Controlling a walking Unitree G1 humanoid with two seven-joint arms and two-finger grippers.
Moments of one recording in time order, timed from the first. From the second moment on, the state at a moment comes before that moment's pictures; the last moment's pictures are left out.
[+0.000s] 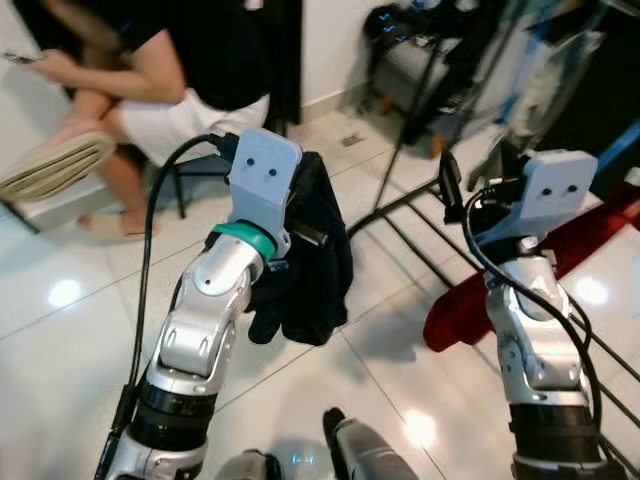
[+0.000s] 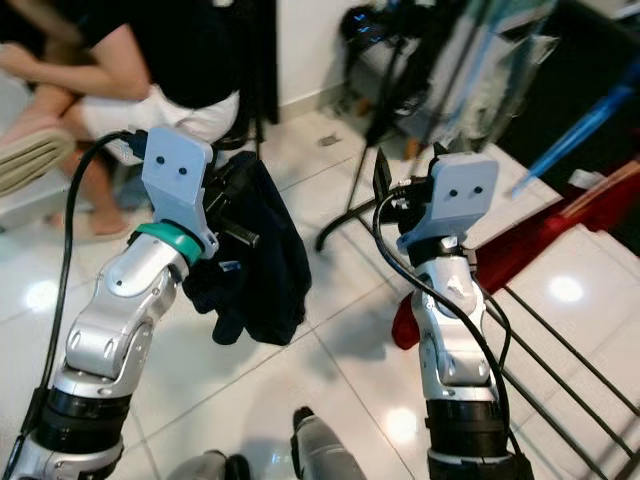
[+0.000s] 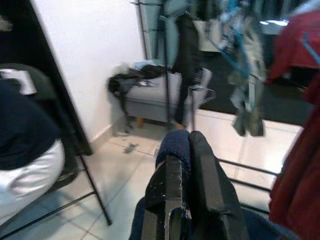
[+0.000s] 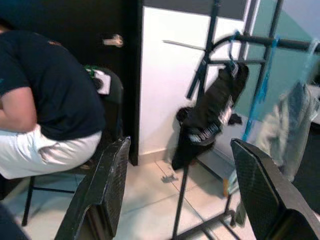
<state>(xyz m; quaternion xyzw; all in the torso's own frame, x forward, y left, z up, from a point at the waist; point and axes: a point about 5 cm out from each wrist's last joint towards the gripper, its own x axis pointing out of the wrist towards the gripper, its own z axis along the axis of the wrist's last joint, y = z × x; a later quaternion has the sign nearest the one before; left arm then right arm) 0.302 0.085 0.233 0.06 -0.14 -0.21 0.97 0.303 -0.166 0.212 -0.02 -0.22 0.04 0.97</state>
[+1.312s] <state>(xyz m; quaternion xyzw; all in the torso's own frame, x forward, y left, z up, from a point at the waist) 0.298 0.080 0.241 0.01 -0.14 -0.24 0.96 0.308 -0.157 0.215 -0.01 -0.22 0.06 0.97</state>
